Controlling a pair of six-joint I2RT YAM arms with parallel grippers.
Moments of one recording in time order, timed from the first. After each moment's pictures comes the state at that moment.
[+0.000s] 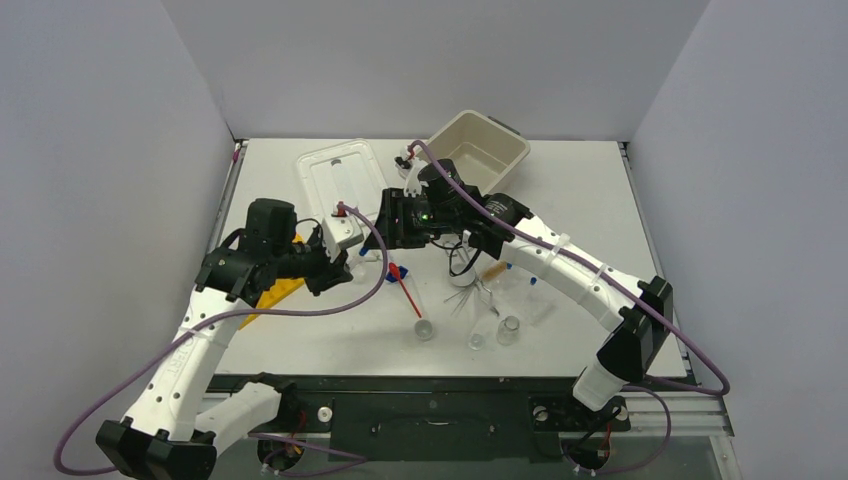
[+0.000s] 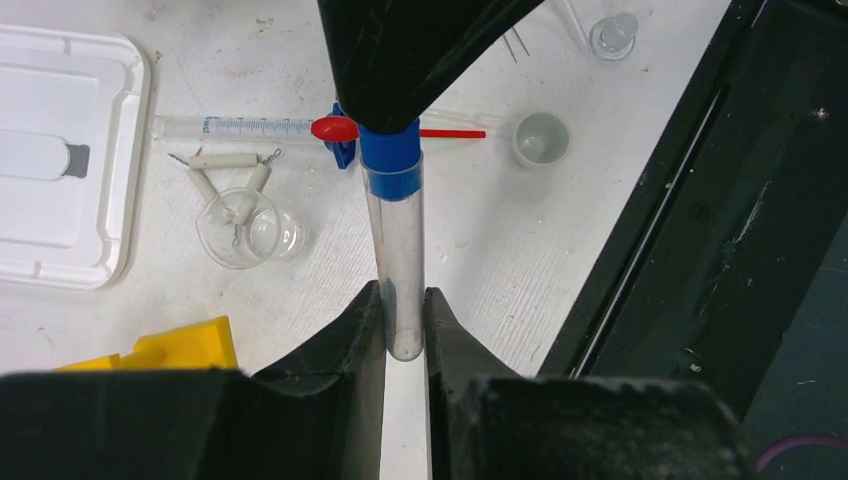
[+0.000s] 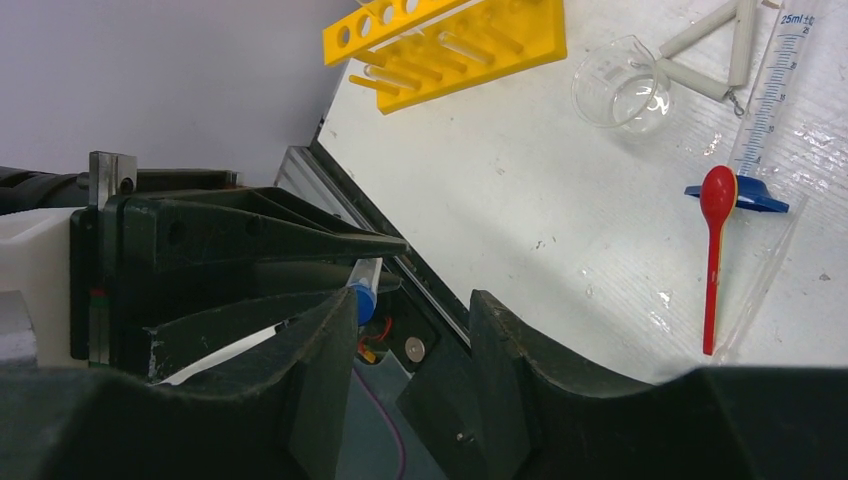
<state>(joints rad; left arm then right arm) -0.32 1.01 1.12 -0.94 0.58 0.52 0.87 1.63 1.62 -0.55 -0.31 0.70</state>
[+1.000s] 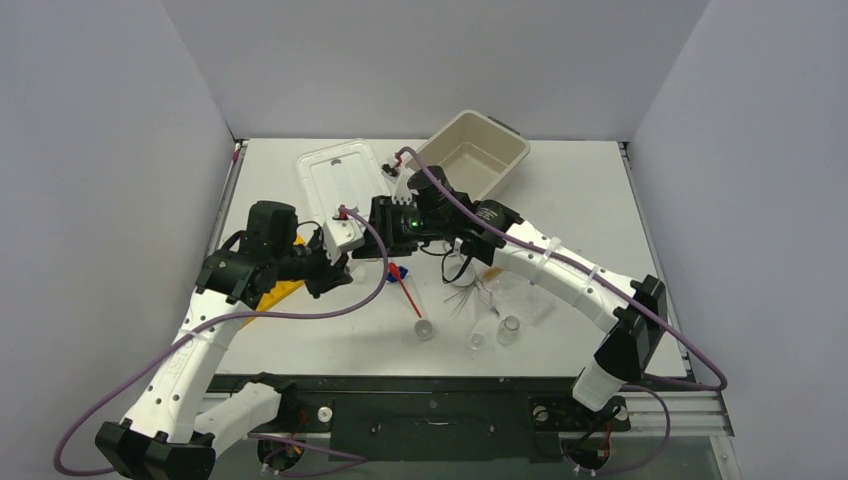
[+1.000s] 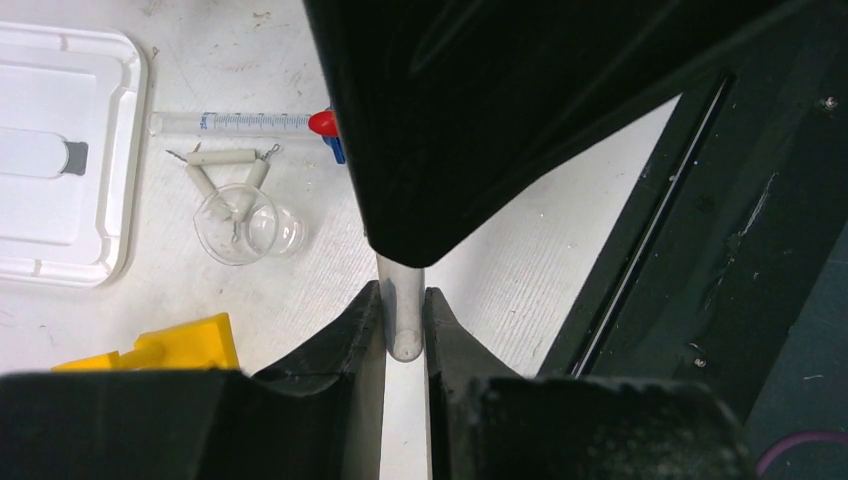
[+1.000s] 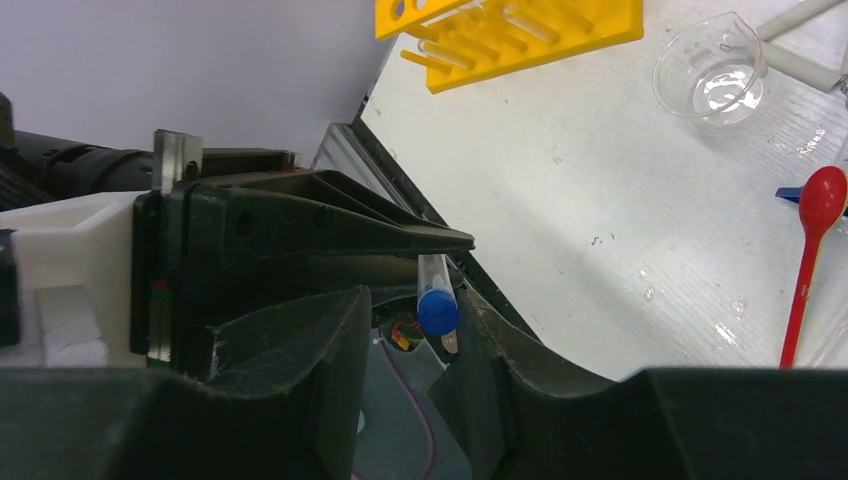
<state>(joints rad) -0.33 0.99 1.11 -0.94 0.57 0.54 0.92 1.64 1.61 -0.49 -0.36 0.75</state>
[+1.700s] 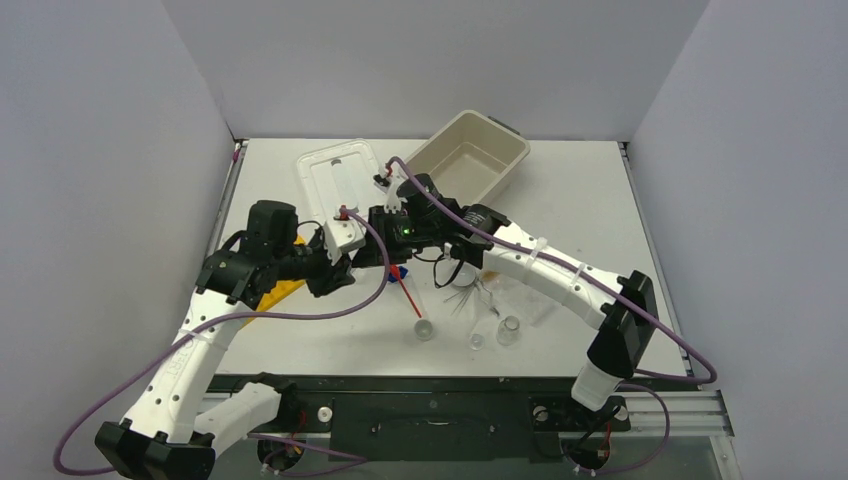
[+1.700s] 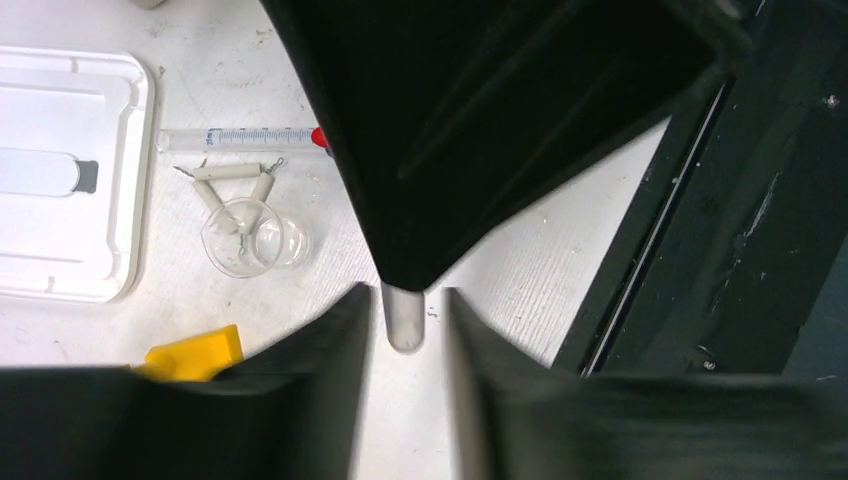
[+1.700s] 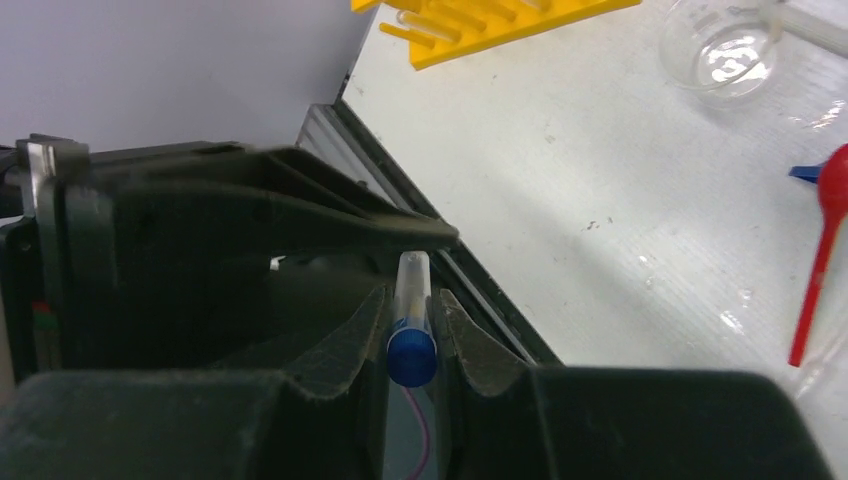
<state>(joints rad) -0.33 0.99 1.11 -0.93 0.57 0.55 0.93 1.69 1.61 -0.49 -0.35 0.75</state>
